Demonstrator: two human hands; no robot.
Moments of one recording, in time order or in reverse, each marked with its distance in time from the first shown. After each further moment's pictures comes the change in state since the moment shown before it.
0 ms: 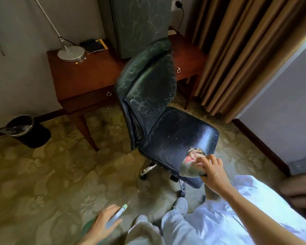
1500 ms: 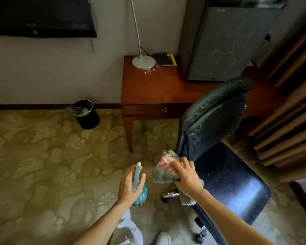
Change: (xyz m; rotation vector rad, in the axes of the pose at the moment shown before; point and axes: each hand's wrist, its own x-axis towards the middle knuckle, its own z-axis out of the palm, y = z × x) left_hand 0.100 0.049 -0.132 -0.203 0.878 -0.174; right_hand 0.169 -0.229 0.054 -0.015 -0.347 -0.422
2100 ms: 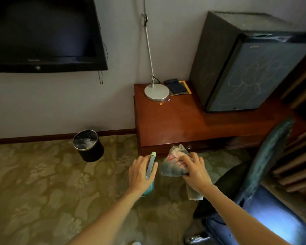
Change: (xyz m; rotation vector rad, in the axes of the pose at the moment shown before) left_hand 0.304 -0.071 -0.084 0.371 0.025 0.227; right_hand 0.263 -0.103 -0.034 0.040 0.172 0.081
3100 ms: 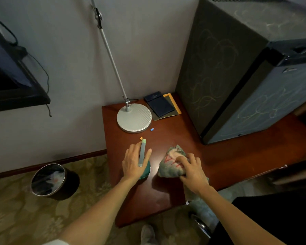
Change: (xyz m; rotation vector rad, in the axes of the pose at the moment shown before) left_hand 0.358 -0.024 0.160 -0.075 -0.093 -0.087; right_hand 0.314 0.117 -0.009 -0.033 -0.105 0.196
